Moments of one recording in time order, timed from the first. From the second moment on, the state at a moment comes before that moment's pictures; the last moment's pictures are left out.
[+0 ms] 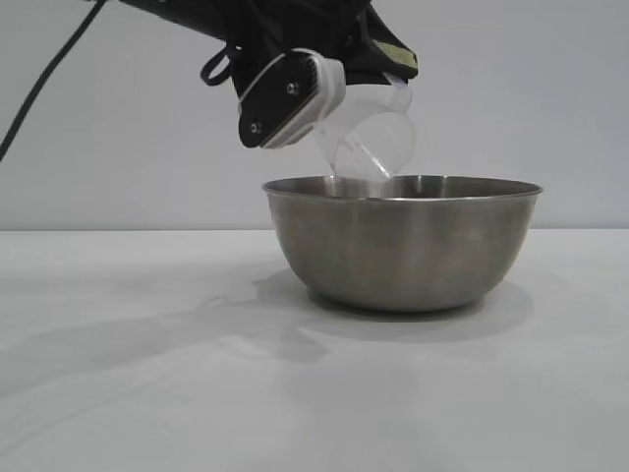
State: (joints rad) left arm -0.53 1.97 -1.16 0.18 -0.87 1.84; right arm 0.17 -0.02 -0.49 0.15 1.15 -0.20
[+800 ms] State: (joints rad) left arm -0.32 1.73 -0.79 -0.24 -0.77 0.40; right arm 0.17 -0.02 -0.49 -0.06 1.15 0.07
